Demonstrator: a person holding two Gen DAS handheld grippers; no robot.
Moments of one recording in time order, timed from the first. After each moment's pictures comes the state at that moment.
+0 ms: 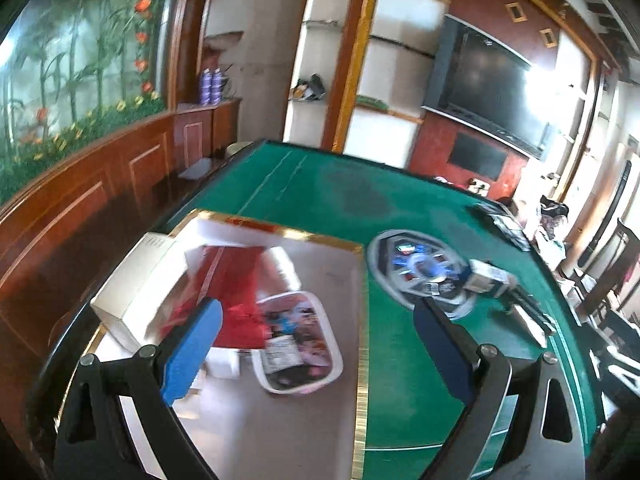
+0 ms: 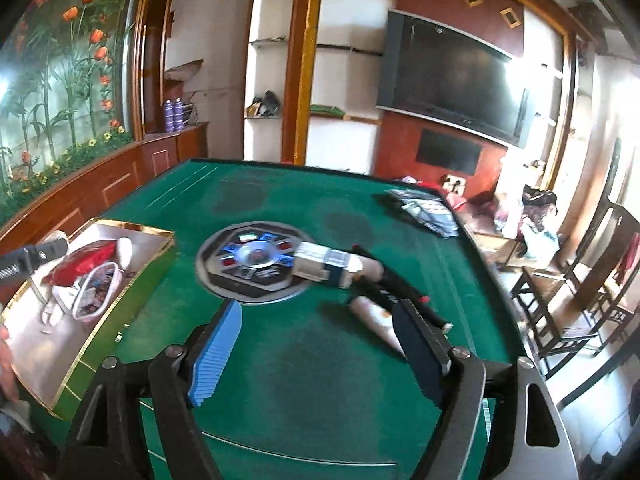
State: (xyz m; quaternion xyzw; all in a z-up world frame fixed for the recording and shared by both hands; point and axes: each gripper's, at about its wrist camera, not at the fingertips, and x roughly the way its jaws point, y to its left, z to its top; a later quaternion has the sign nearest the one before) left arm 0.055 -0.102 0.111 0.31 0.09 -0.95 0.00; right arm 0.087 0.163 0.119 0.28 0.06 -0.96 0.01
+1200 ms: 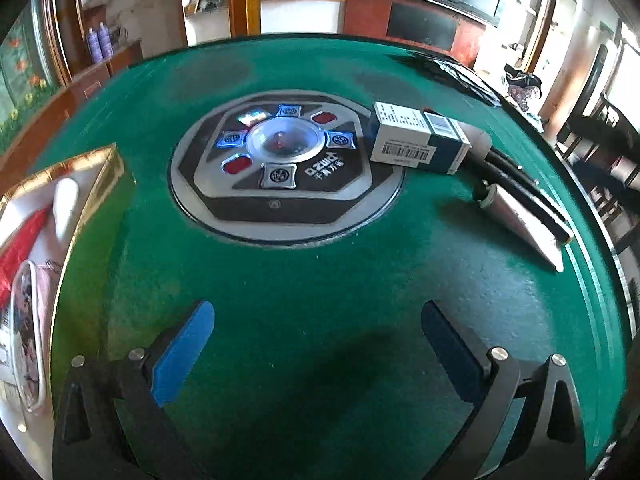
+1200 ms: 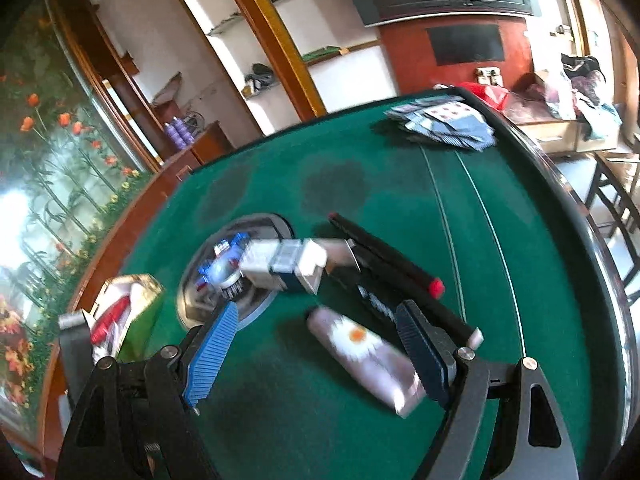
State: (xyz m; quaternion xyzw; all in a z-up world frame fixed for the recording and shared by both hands) left arm -0.045 0.072 -0.004 0.47 -0.03 -0.88 -0.09; right arm -0.042 0.294 0.069 0.38 -0.16 -0.90 0.13
